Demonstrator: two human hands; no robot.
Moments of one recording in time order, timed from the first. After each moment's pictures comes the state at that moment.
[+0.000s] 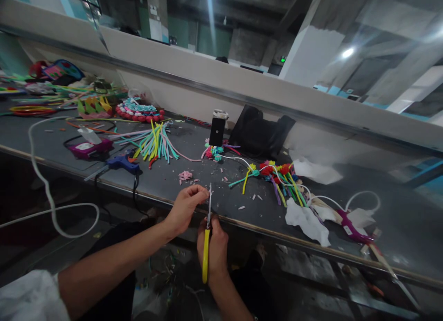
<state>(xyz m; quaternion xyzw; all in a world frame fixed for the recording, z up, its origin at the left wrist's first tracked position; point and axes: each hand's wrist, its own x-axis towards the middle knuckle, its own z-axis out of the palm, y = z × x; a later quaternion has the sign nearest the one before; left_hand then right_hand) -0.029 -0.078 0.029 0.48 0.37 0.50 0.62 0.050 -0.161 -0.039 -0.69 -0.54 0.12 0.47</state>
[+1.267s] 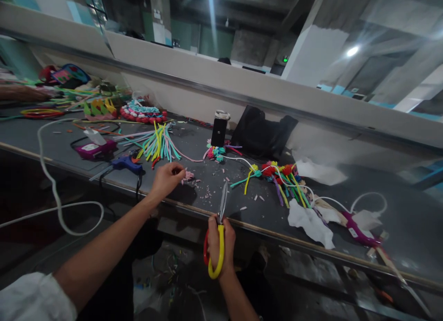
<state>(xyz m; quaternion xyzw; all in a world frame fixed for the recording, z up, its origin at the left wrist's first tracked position) -0.096 0.016 0.020 0.73 0.55 0.38 0.16 0.053 -0.165 -0.034 -0.63 -0.34 0.34 0.60</state>
